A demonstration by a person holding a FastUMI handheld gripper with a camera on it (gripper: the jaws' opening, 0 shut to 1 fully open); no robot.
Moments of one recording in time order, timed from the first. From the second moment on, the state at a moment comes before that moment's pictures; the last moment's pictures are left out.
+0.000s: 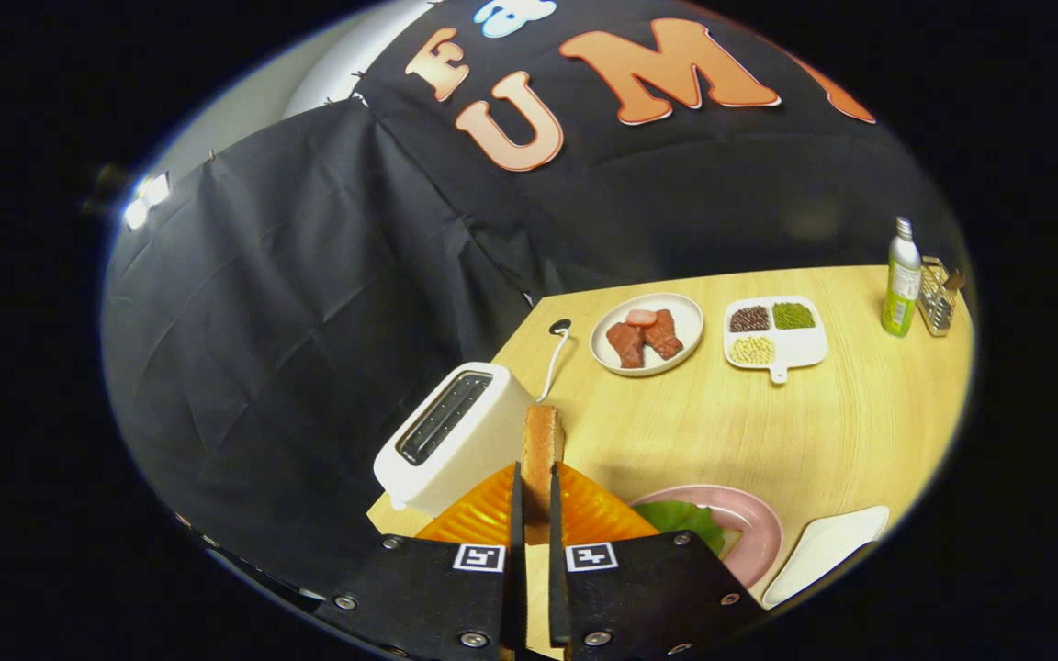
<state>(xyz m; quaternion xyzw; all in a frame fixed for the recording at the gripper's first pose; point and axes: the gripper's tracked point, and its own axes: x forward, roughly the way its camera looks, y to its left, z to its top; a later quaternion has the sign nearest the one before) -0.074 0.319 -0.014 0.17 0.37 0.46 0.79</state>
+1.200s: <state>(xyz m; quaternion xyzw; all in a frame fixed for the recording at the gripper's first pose) -0.088 0.249 -0.153 0.20 0.44 0.40 0.78</state>
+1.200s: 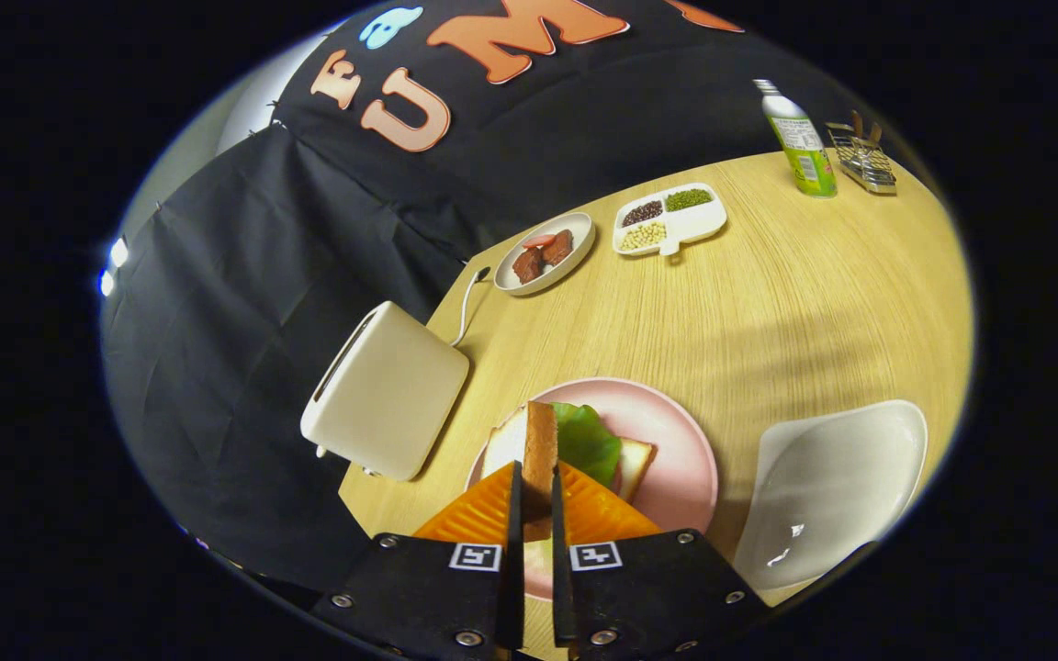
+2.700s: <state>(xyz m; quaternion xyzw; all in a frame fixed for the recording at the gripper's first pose) 0.003 0.138 0.050 0.04 -0.06 0.19 0.98</state>
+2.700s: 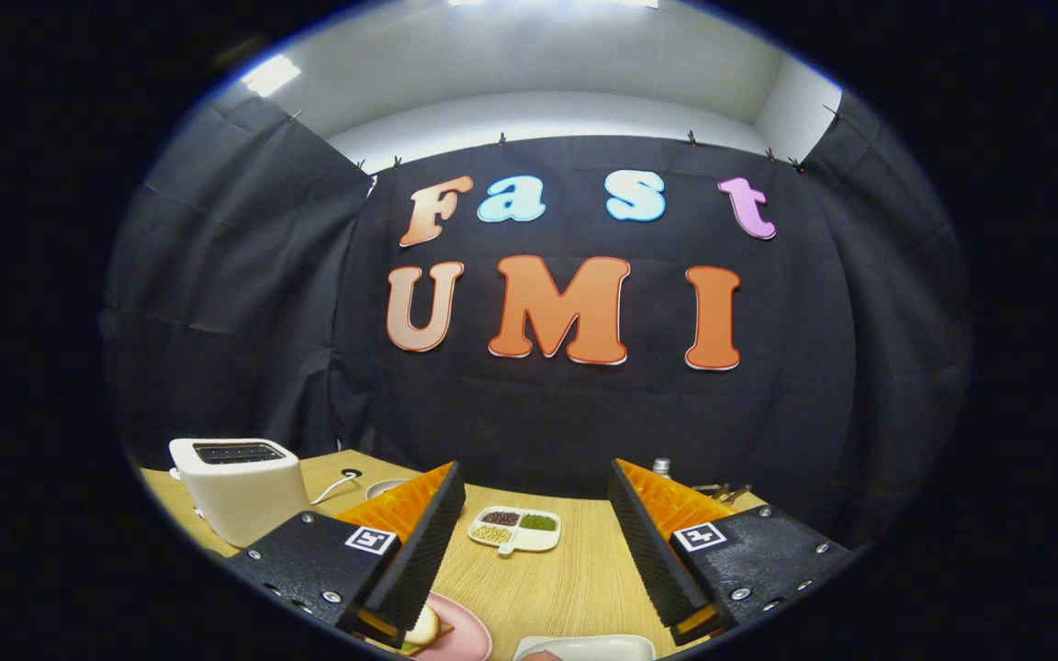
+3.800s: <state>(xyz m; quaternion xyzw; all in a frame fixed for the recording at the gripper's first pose) -0.008 0.100 0.067 0.04 -0.07 0.15 0.98</state>
